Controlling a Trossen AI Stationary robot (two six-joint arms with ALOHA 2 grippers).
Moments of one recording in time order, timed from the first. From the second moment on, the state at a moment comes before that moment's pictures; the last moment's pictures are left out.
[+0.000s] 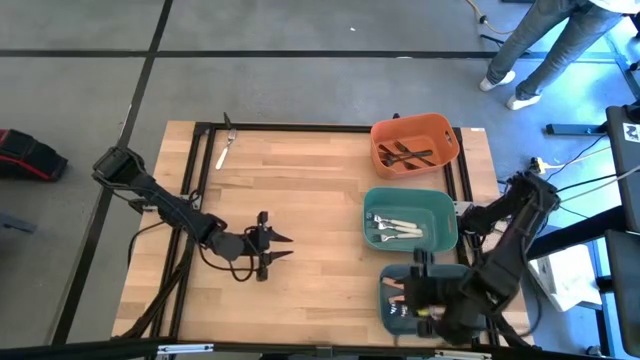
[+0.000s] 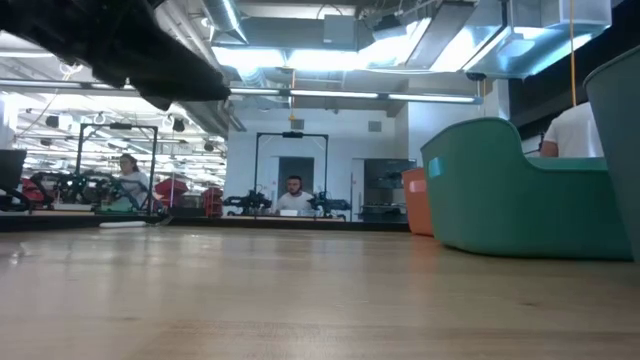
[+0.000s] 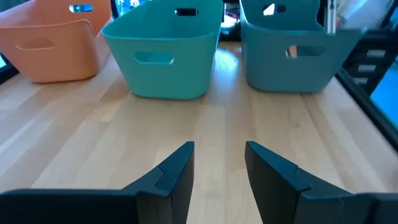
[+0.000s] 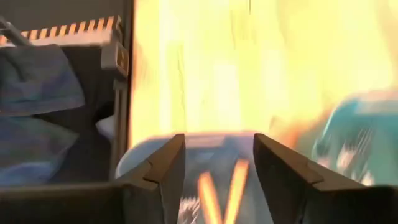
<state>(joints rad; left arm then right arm) -0.52 1.35 0.47 0.48 -0.59 -0.24 0.91 1.57 1.57 -1.13 0.49 0.81</state>
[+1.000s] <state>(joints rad) 0.30 1.34 0.98 -1.19 -0.59 -0.70 0.46 1.57 0.99 0.07 0.43 0.05</state>
